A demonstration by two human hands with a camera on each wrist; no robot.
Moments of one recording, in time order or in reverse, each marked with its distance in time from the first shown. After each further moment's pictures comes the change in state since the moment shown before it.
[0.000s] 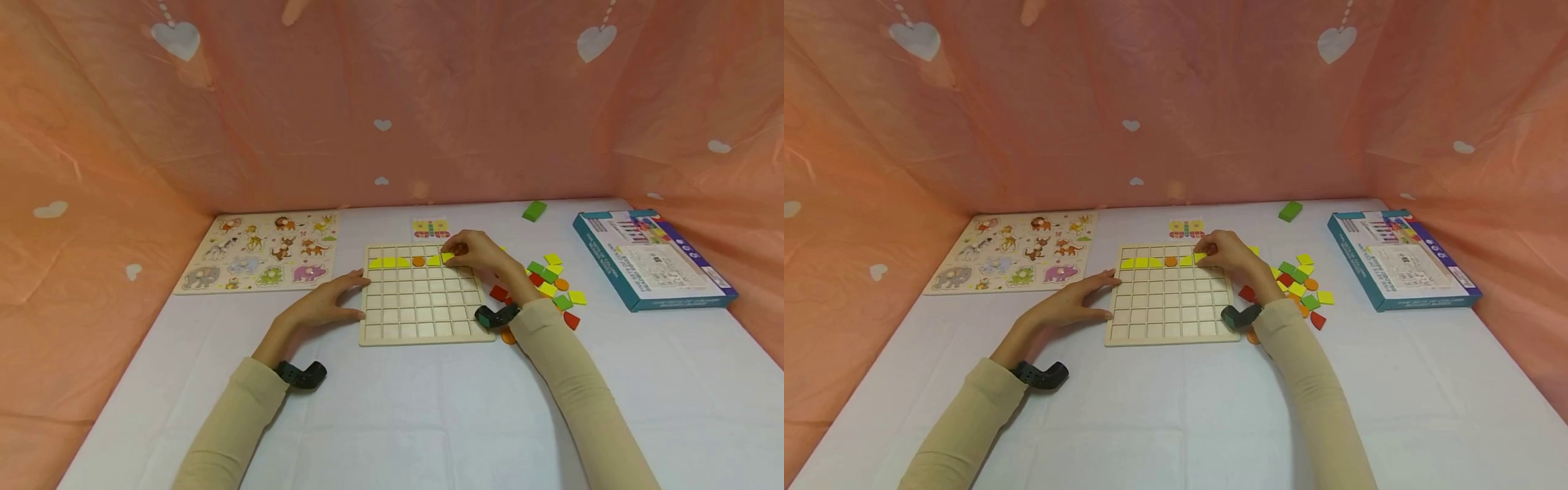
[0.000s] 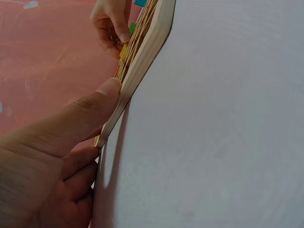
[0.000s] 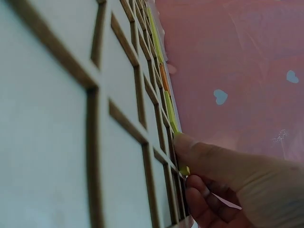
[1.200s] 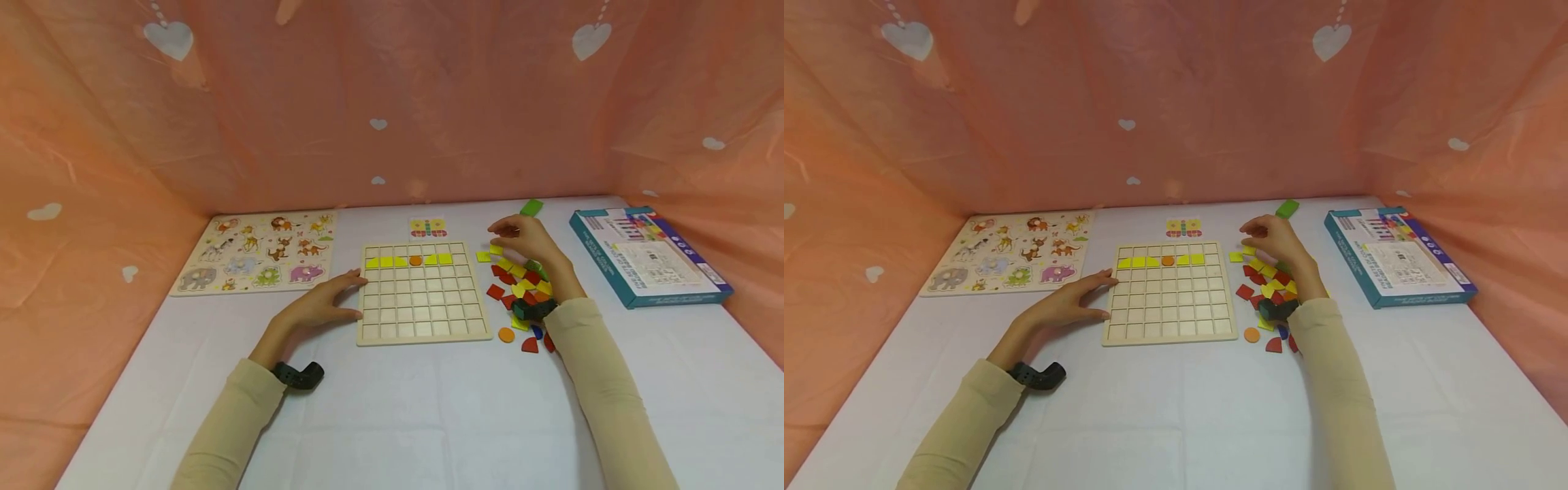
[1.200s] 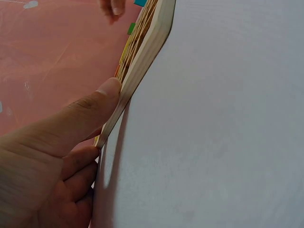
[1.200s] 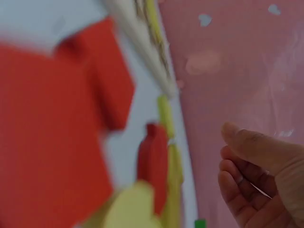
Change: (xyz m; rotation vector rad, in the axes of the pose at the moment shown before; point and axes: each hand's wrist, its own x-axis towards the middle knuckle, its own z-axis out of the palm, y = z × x) left_hand 0.001 -0.001 0.001 -0.031 0.001 -0.009; right_hand -0.044 0.037 -0.054 0.015 0.224 0.126
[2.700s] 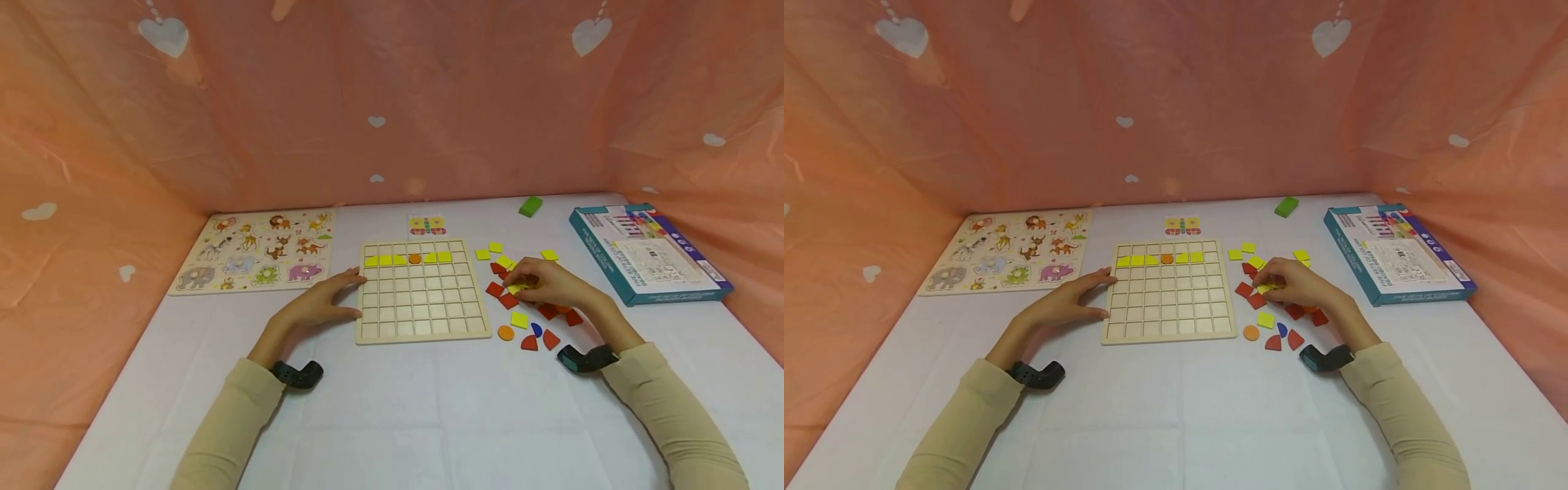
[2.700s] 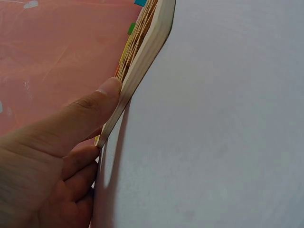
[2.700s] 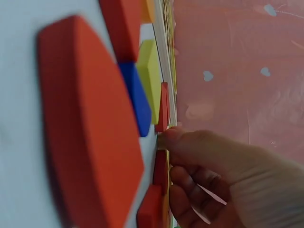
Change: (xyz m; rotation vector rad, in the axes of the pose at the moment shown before) left_hand 0.001 -0.002 -0.001 0.025 -0.010 0.001; right_hand -0.076 0.012 -0.005 -0.041 -0.308 -0.077
